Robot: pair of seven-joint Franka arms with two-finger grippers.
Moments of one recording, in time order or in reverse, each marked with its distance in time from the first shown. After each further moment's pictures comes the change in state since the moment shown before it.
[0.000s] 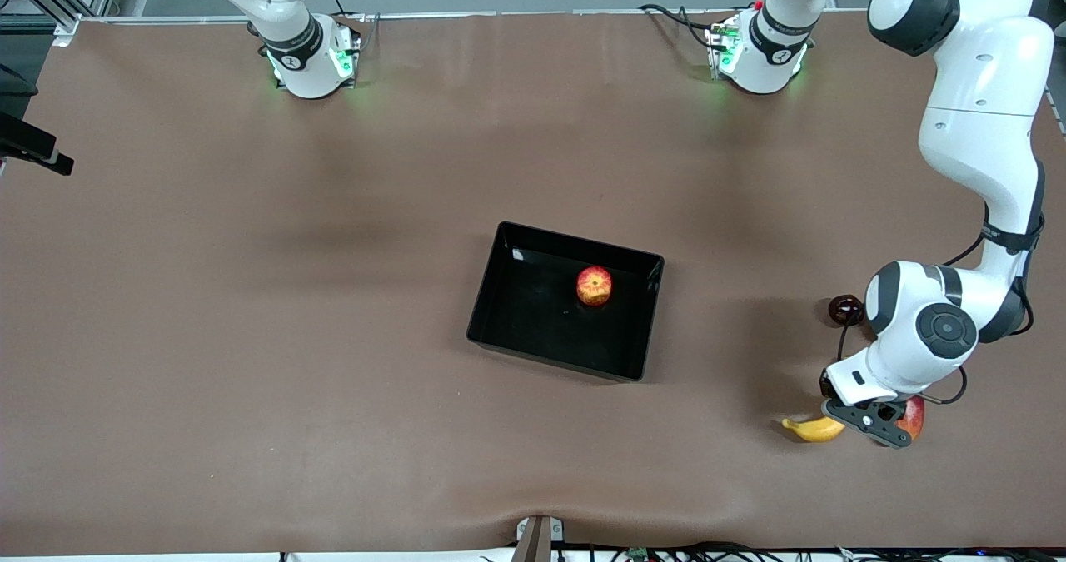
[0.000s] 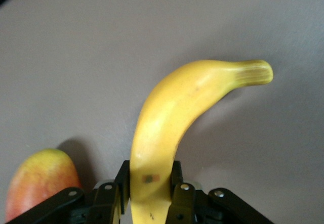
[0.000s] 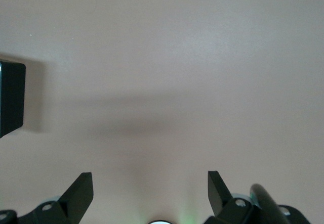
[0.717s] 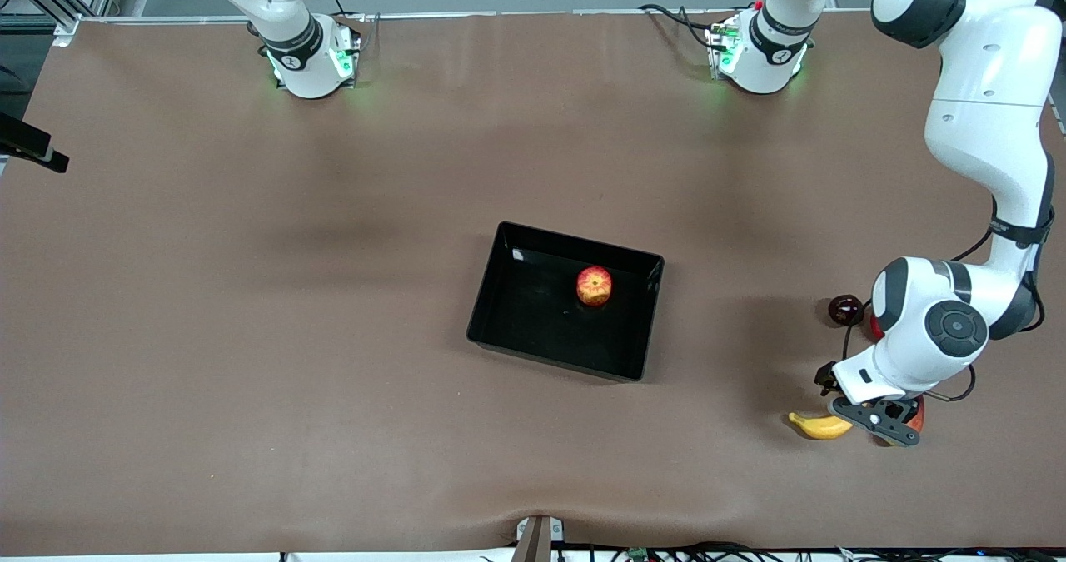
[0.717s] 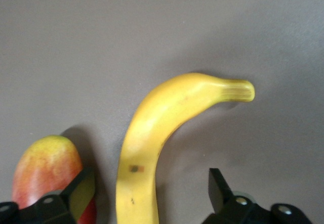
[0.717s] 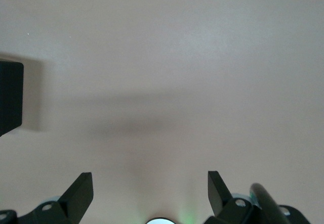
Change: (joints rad) left arm 0.013 -0.003 0.004 -0.020 -0.005 -0.023 -0.001; right arm 0.008 0.000 -0.016 0.002 0.000 -0.011 0.000
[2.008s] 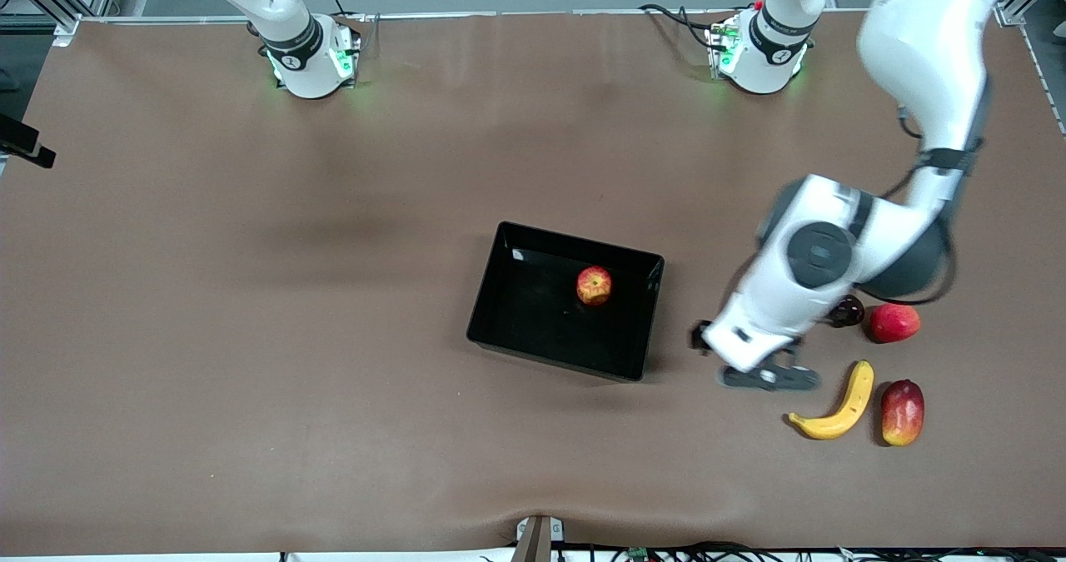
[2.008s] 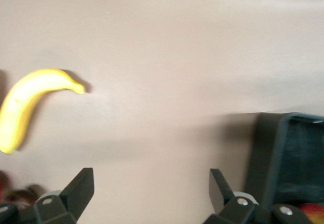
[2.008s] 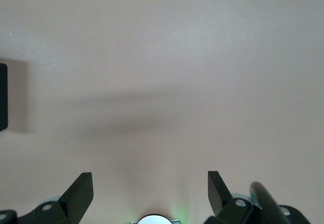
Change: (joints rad) left arm -0.155 -0.234 -0.196 0.009 -0.038 -0.390 -0.628; right arm 0.133 0.000 -0.143 0.010 -0.039 -0.017 0.010
